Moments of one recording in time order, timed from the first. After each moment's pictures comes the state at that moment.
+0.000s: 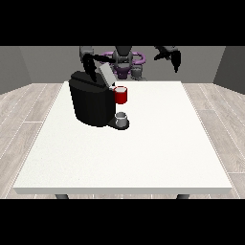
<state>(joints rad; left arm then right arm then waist) -0.26 0.06 0.16 -1.39 -0.11 -0.26 -0.08 -0.63 -0.17 -0.16 -1.05 -0.03 0.02 0.08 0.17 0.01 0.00</state>
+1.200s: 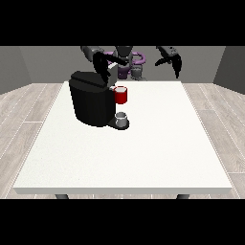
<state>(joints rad) -0.27 0.08 0.12 -1.40 -0.12 -0.24 -0.11 -0.83 -0.19 -0.09 -1.02 0.08 -0.04 0.20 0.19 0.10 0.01</state>
